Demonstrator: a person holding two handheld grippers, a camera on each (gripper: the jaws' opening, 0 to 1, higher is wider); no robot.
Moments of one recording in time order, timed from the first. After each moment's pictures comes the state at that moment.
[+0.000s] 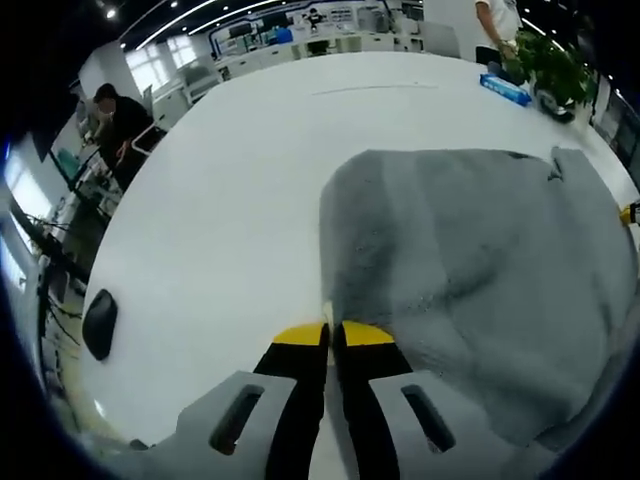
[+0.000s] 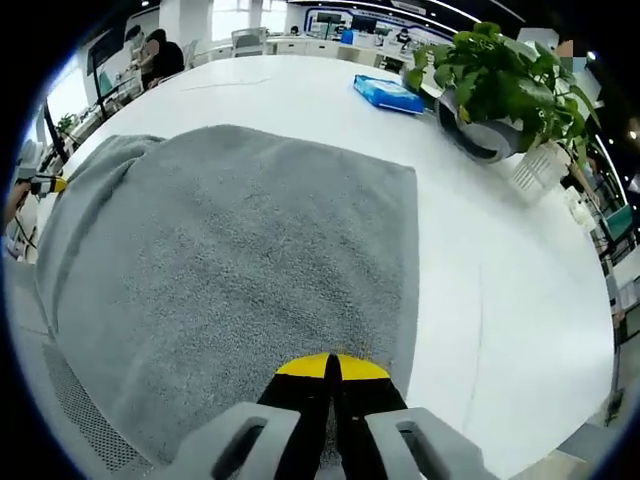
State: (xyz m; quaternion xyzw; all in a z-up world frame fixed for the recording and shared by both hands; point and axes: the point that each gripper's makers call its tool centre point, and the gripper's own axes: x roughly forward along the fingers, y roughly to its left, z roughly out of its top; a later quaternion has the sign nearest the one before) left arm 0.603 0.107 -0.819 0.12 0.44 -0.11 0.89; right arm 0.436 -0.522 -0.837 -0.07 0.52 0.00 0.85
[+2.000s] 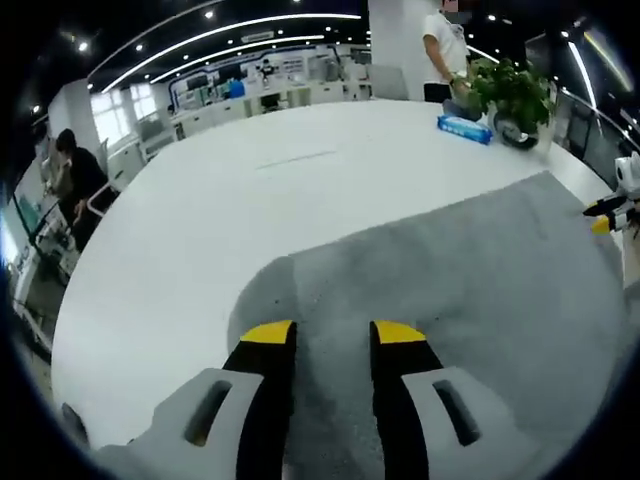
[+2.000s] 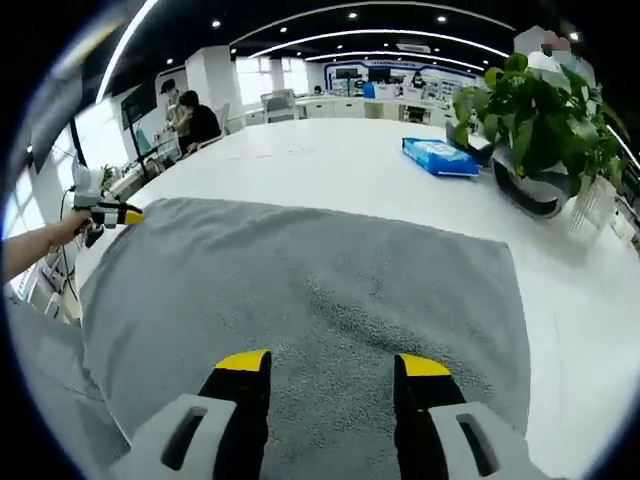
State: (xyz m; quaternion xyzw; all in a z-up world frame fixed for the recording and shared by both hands) left arm 0.720 0.024 -0.799 0.11 0.31 -0.22 0.92; right arm 0.519 -0.433 -0.806 0.03 0.37 0.09 0.92
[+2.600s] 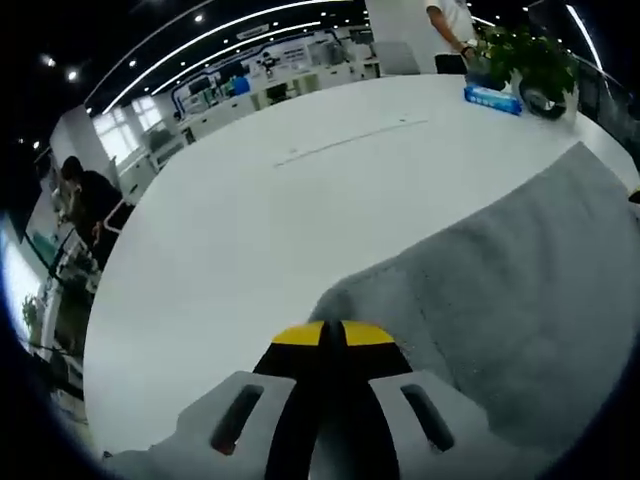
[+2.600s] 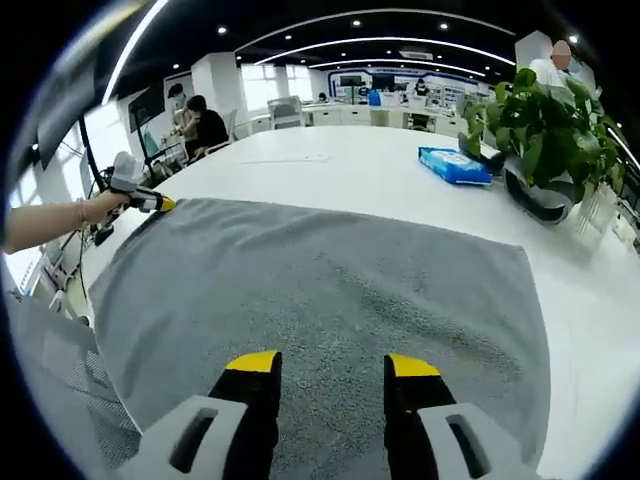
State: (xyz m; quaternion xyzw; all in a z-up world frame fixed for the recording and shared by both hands) left arm 0.769 0.034 -0.824 0.20 0.33 -0.19 0.90; right arm 0.507 -0.392 -0.814 0.01 0.38 0.11 0.92
